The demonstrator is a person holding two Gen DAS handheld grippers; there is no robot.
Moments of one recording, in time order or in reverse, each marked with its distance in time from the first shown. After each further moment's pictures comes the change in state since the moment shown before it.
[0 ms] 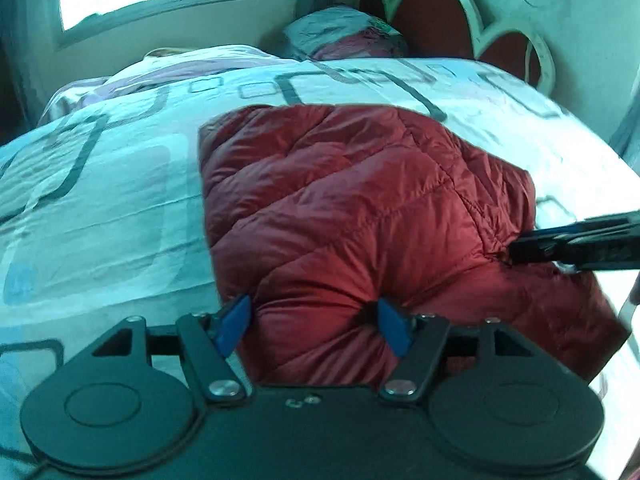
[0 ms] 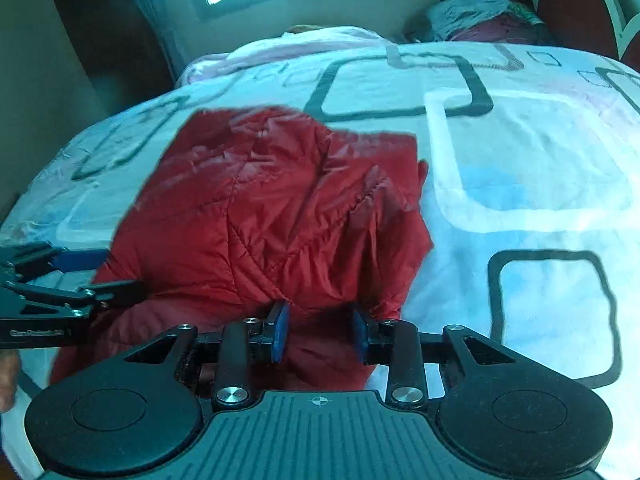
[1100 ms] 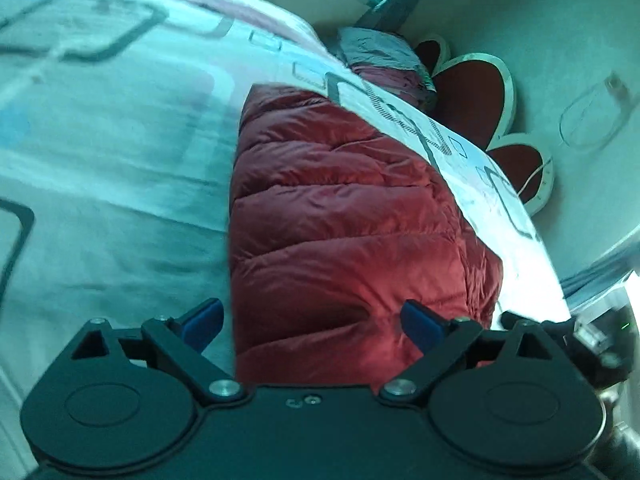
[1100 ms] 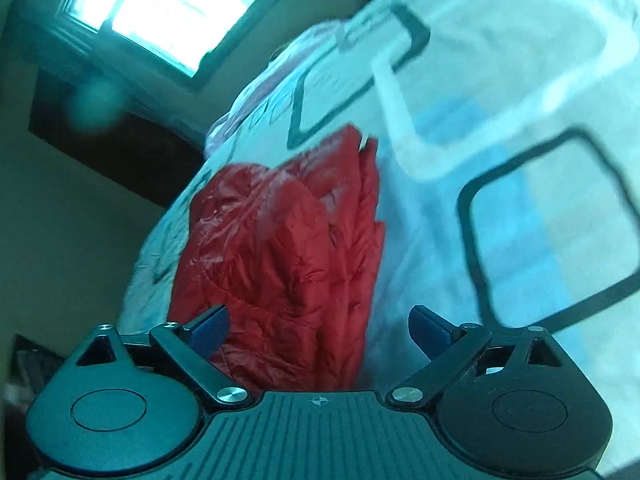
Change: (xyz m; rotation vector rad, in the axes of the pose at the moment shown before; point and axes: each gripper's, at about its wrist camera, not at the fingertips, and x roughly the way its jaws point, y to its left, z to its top) left arm 0.000 0.058 -0.015 -0.489 0.030 -0.246; right arm 0.003 -0.108 -0.011 0.478 0.076 0.355
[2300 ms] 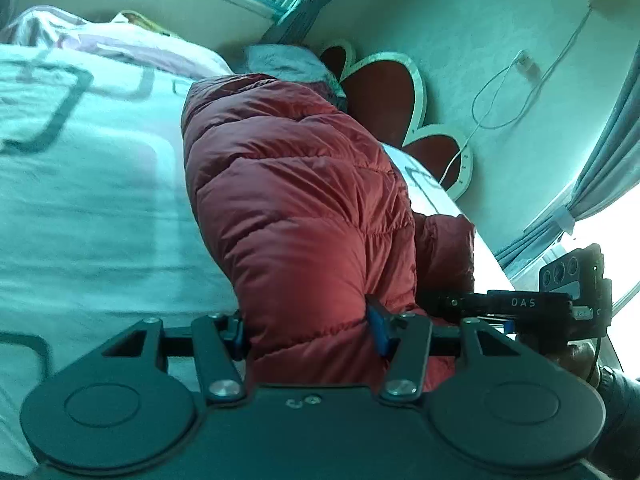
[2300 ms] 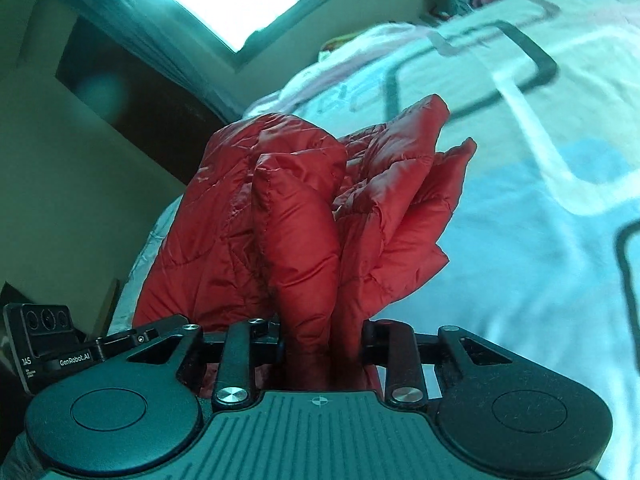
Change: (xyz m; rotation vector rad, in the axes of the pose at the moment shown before) left arm -0.048 0.031 0.035 0.219 -0.049 -0.230; right arm 0.056 0.140 -0.028 -0.236 -0.038 -0.028
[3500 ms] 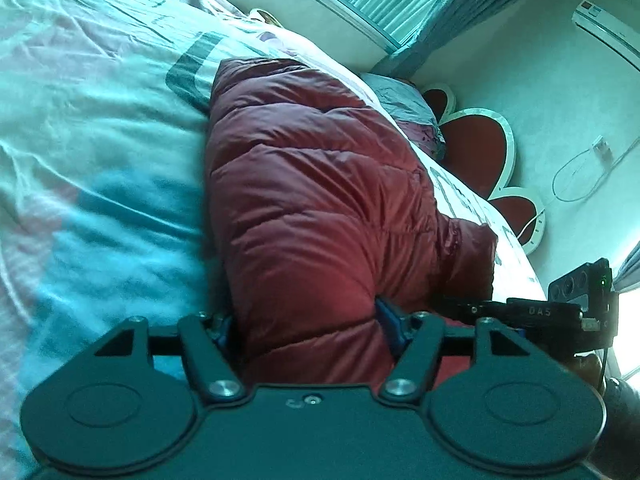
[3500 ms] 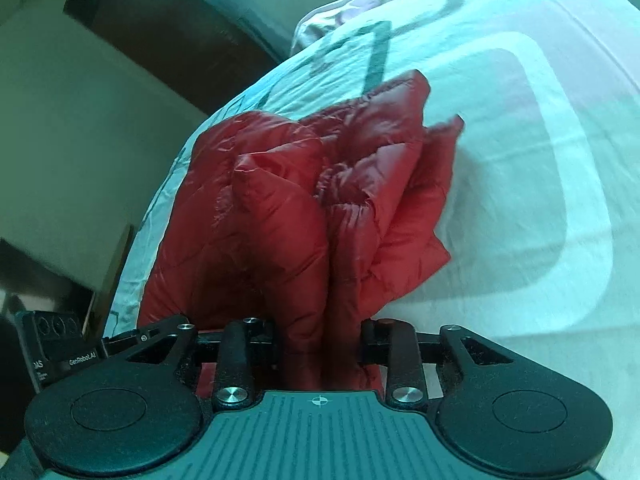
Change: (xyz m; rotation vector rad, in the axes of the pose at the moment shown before) left arm -0.098 0.253 -0.001 -0.216 -0.033 0.121; right arm 0.307 0.134 -0.028 -0.008 0.184 0.049
